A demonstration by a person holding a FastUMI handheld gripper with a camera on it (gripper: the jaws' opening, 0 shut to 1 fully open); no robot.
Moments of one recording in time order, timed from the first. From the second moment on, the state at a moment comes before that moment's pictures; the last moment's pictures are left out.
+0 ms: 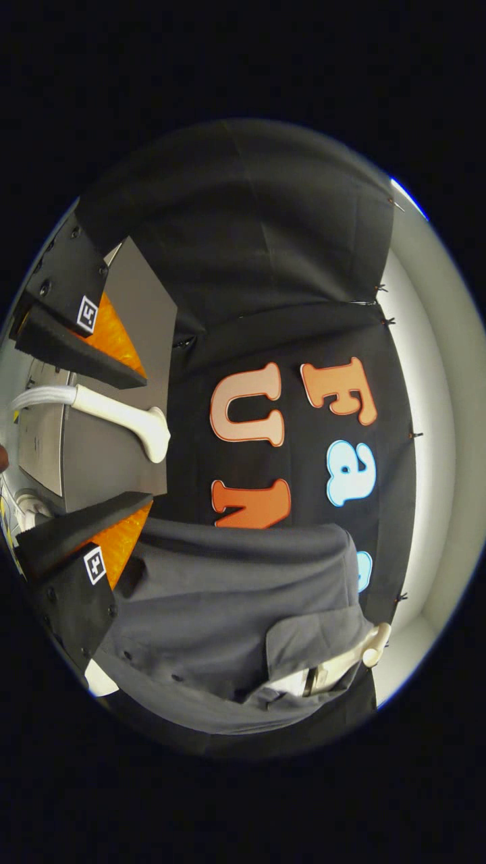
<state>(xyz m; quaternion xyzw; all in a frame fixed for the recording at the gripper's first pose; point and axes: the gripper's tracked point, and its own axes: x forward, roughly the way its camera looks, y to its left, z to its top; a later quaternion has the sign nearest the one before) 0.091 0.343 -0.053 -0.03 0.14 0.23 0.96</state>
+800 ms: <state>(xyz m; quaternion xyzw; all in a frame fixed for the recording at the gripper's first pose) 0.193 0.409 -0.192 -0.06 0.30 0.19 0.93</state>
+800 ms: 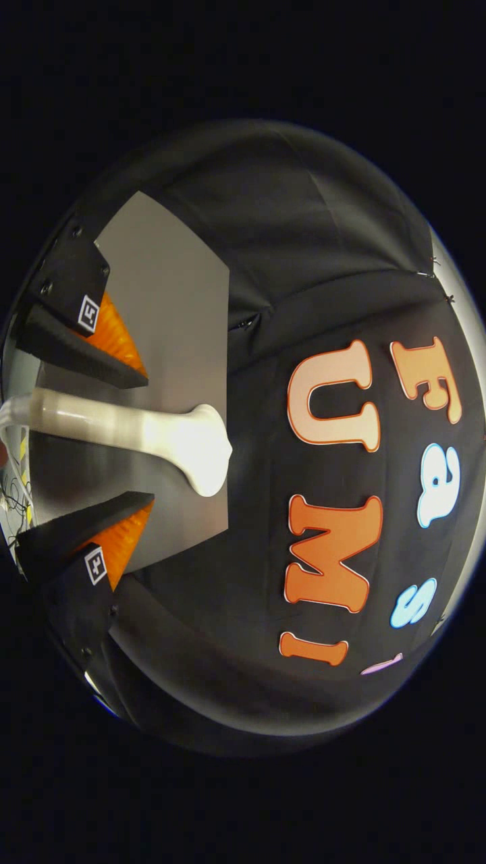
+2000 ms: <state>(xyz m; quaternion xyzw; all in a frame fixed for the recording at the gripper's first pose) 0.206 0.435 -0.208 -0.05 0.33 0.20 0.92</state>
